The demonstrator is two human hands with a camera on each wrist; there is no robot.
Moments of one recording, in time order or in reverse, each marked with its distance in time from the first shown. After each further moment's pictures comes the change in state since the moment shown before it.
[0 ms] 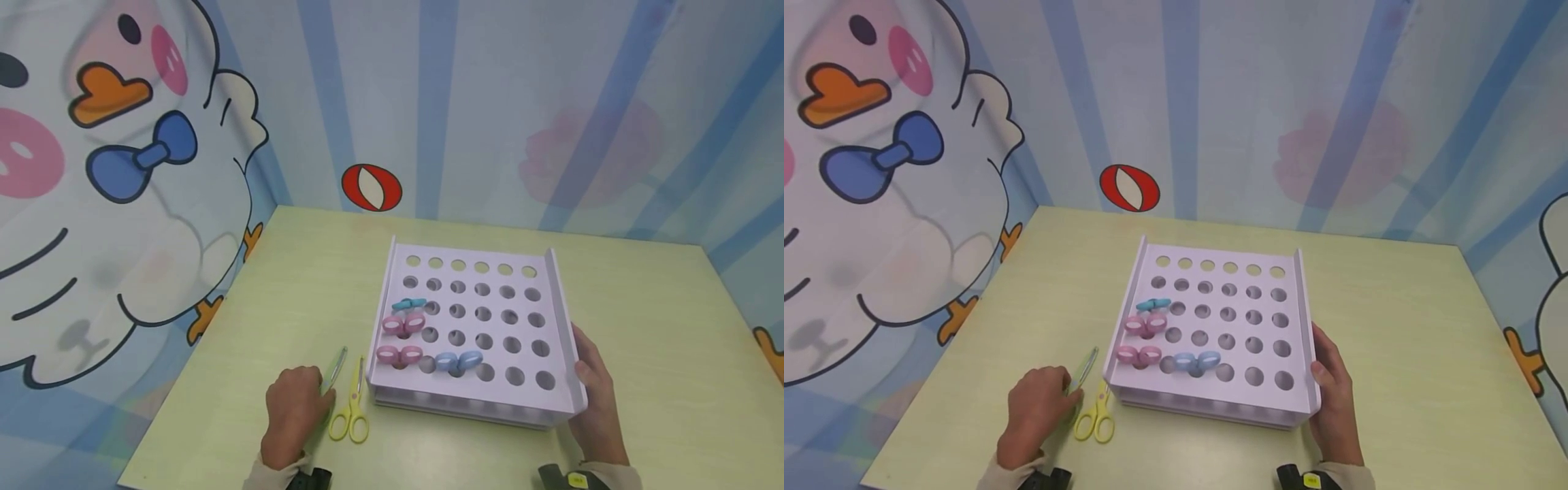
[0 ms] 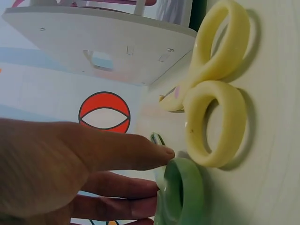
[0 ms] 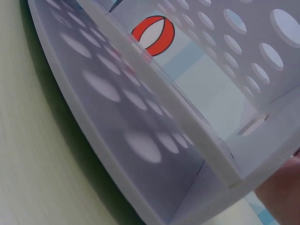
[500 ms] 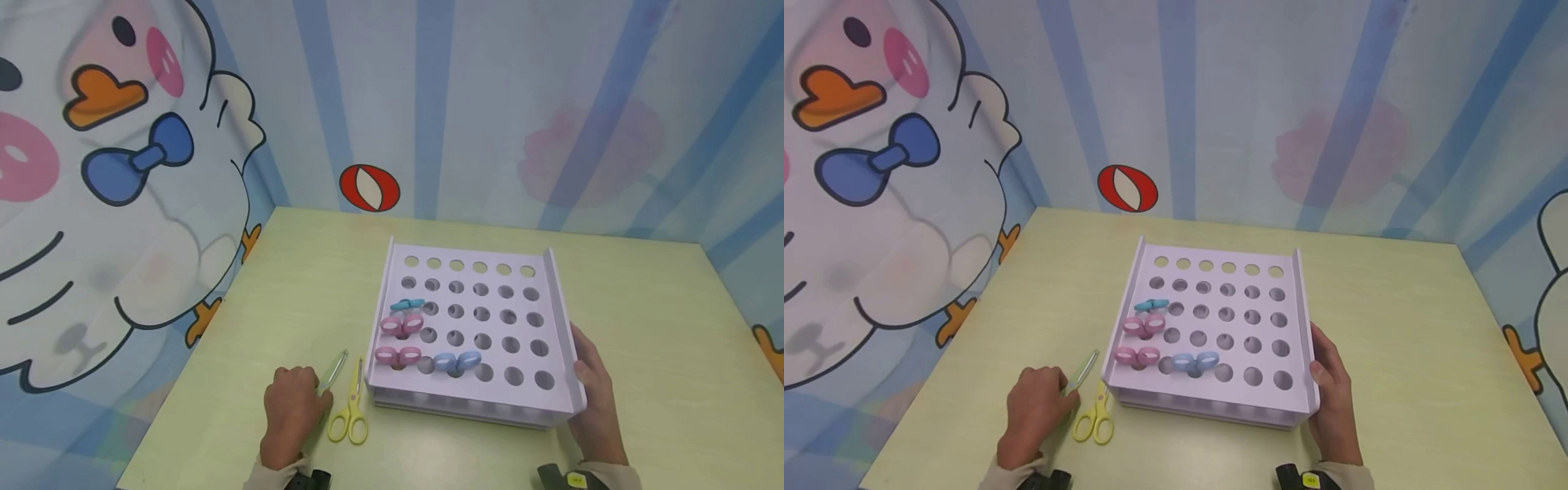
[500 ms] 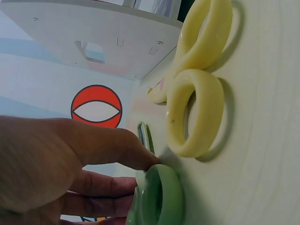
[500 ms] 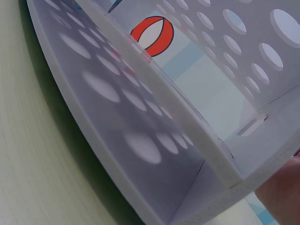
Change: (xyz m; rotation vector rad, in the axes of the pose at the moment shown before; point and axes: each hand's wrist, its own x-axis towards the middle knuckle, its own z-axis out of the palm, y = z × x) left_hand 0.002 -0.005 0.005 -0.038 0.039 0.003; right_hand 0.000 -0.001 0.001 -0.019 0.015 0.014
